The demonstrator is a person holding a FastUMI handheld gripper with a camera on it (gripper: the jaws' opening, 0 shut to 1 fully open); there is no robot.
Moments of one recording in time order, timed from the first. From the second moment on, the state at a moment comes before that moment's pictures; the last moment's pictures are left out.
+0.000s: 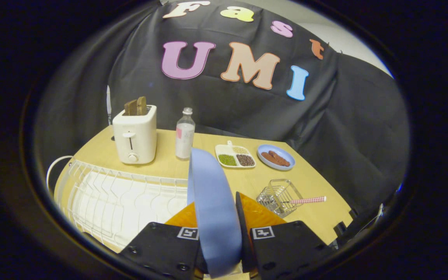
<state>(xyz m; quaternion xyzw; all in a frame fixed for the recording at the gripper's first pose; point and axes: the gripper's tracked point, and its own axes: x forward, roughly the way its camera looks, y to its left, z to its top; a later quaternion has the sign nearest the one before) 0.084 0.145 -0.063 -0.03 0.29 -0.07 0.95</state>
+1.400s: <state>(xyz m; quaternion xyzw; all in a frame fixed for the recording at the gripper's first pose) 0.008 -0.038 0.051 0.13 0.16 -0.19 0.96</state>
